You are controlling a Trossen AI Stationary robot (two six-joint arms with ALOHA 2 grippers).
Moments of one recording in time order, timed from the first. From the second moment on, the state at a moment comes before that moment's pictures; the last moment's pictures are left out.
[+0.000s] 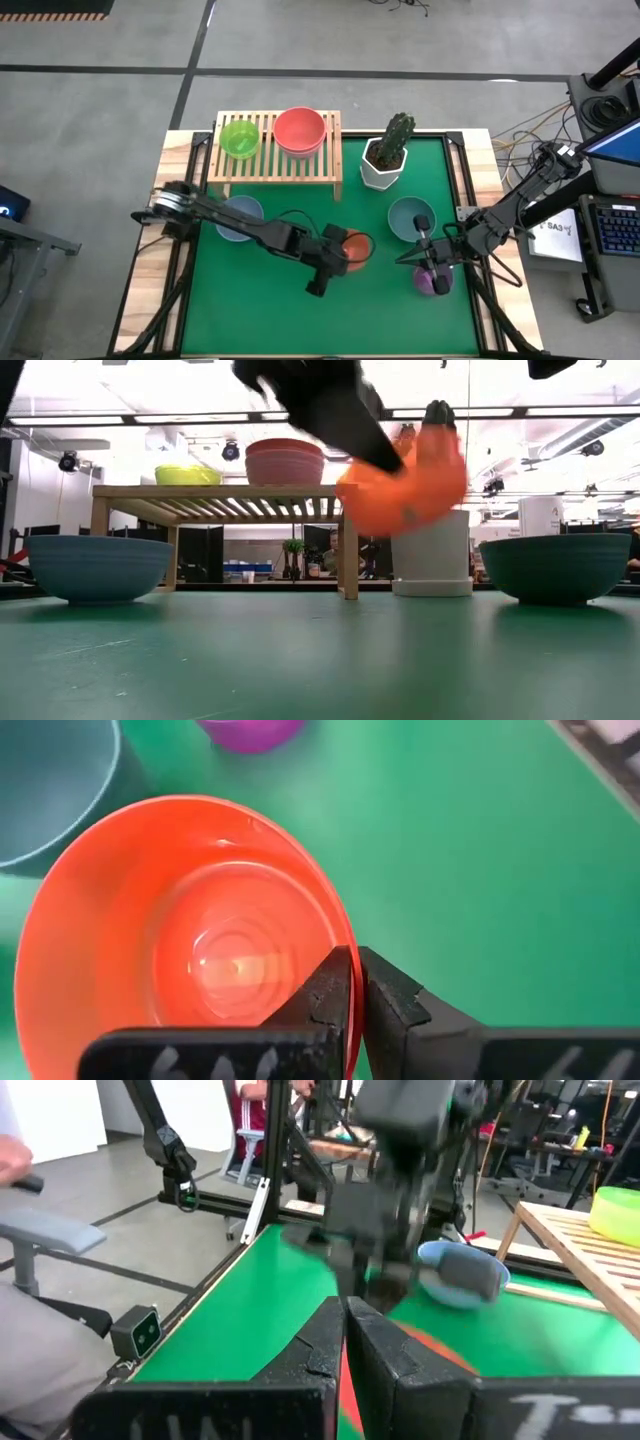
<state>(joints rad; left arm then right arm) -0.28 1.90 1.46 -0.39 -0.06 0.17 0.69 0.85 0.49 0.23 0.45 -0.05</state>
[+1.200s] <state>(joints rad) 0.06 1.14 1.46 -1.41 -0.54 0.03 0.59 0.96 0.49 0.38 0.31 -0.09</state>
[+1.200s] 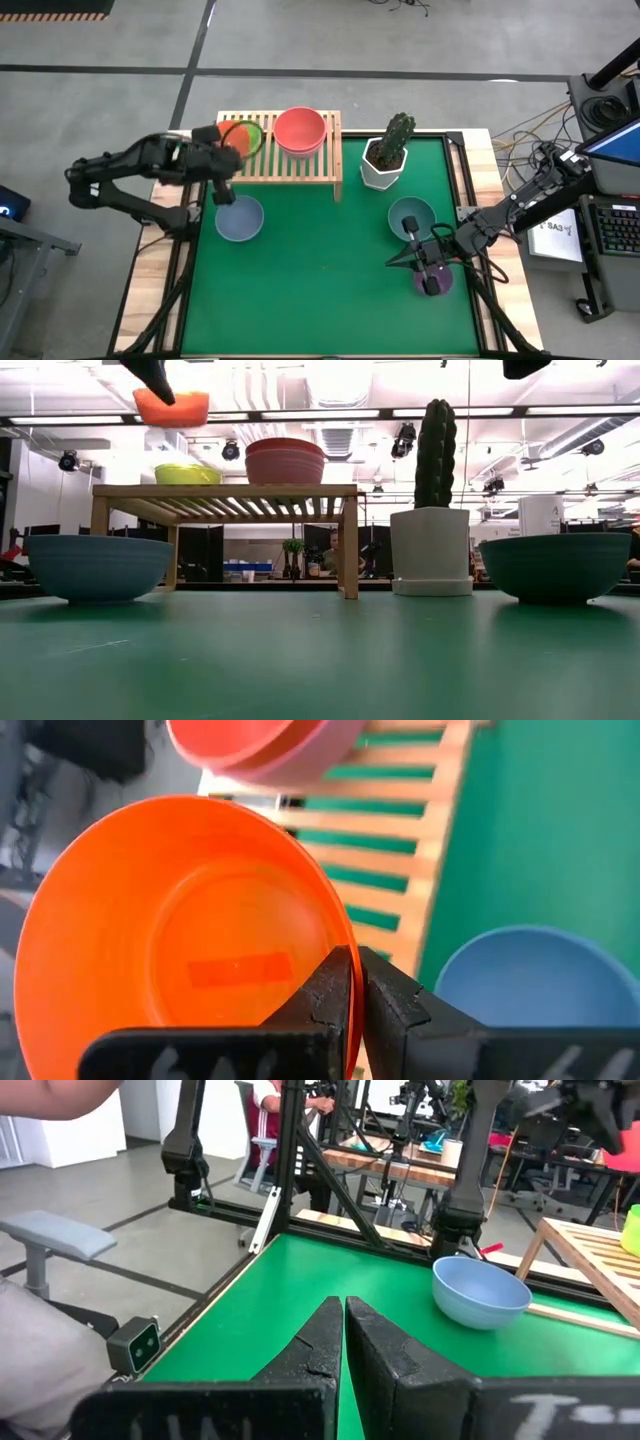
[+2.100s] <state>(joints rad) 0.52 1.26 1.45 -1.30 -0.22 0.36 0.59 0.96 0.49 0.37 0.31 -0.08</state>
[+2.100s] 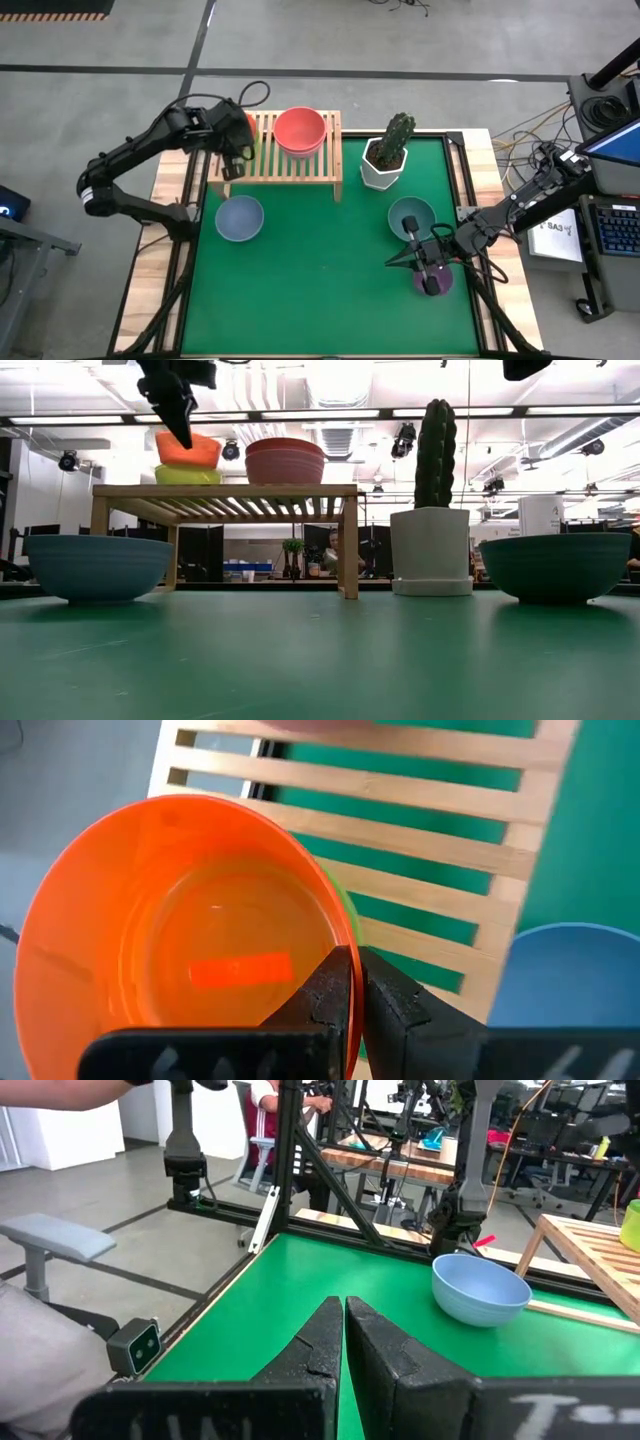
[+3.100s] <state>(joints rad) 0.57 1.27 1.45 -1.27 -0.23 0.32 0.59 0.96 0.49 0.37 0.31 -0.04</state>
